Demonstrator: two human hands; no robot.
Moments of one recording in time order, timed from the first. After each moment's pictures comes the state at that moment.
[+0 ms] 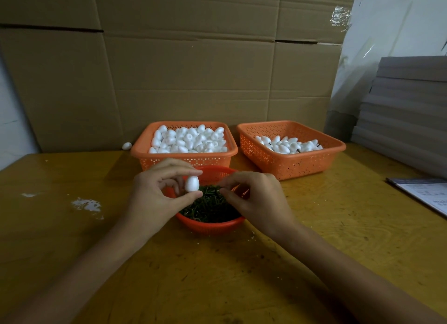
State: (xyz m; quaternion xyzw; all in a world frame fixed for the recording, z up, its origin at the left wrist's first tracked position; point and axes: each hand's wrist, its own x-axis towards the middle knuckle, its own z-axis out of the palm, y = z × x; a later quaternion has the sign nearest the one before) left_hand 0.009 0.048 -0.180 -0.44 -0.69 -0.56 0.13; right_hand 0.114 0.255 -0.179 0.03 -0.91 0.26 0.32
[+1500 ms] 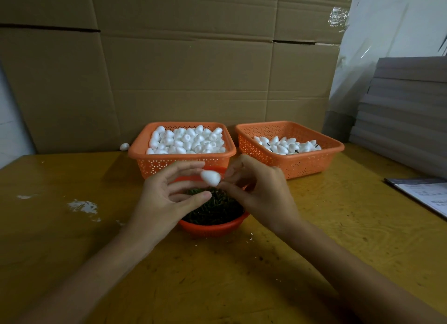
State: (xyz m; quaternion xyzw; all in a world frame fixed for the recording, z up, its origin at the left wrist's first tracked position) left_hand 0.025 0.058 -0.182 -0.38 -0.65 -0.66 -0.02; right_hand 0.118 0.258 -0.167 0.09 -0.87 0.30 0.38
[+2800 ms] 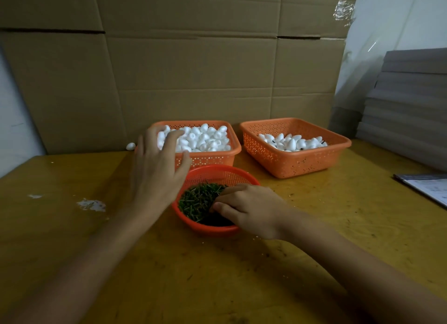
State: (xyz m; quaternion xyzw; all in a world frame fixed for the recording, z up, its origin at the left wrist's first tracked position) left_hand -0.023 0.068 -0.161 -0.29 -0.85 -0.27 0.34; right_hand 0.112 0.249 -0.166 0.09 -0.99 0.08 0.06
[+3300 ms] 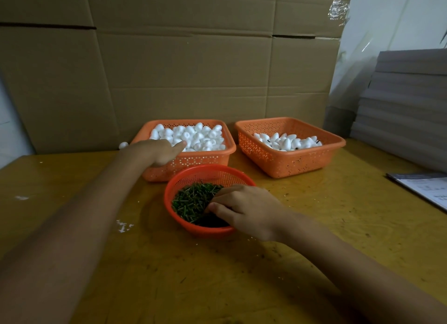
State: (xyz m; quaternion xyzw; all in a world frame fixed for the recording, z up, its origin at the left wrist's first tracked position) left_hand -0.110 0.094 -0.120 -0.20 -0.97 -0.12 -0.07; right_hand 0.112 0.251 -0.170 0.09 -0.99 0.10 0.07
